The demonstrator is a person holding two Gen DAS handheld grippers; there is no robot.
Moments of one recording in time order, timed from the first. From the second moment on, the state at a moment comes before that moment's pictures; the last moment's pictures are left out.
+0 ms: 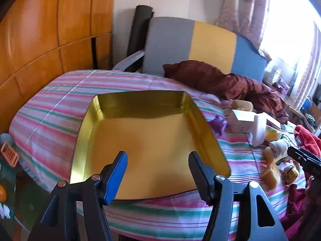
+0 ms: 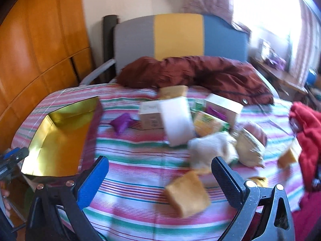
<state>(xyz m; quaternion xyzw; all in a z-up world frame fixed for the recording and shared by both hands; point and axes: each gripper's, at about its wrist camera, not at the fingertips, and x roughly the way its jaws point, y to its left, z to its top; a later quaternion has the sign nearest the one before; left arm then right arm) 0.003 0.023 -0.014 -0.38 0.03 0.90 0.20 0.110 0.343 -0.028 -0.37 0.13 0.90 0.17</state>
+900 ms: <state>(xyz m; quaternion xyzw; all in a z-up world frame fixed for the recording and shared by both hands) 0.011 0.153 -0.018 -0.43 0.06 0.82 0.37 0.073 0.402 -0.061 -0.46 0.04 0.87 0.18</state>
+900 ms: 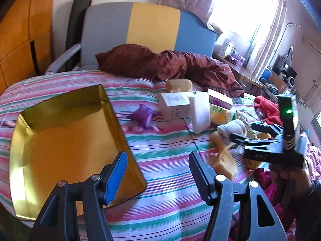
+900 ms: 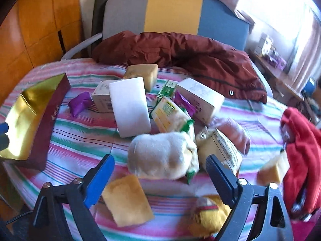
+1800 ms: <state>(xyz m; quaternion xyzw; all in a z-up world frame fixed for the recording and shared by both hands) -0.025 0.328 -0.058 -0.48 0.10 0.78 0.40 0.101 0.467 -0.031 -0.36 0.18 0.88 0.23</state>
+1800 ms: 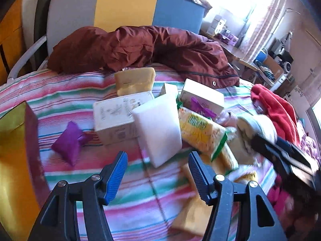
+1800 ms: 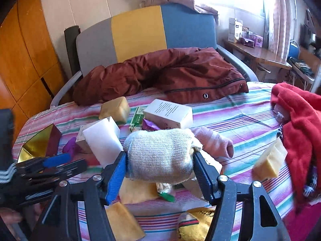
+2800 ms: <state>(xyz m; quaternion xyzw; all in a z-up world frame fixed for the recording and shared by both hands) -0.018 0.319 -0.041 -0.41 0.09 0.82 0.39 0.102 0.455 -0.024 -0.35 0.16 0.90 0.20</state>
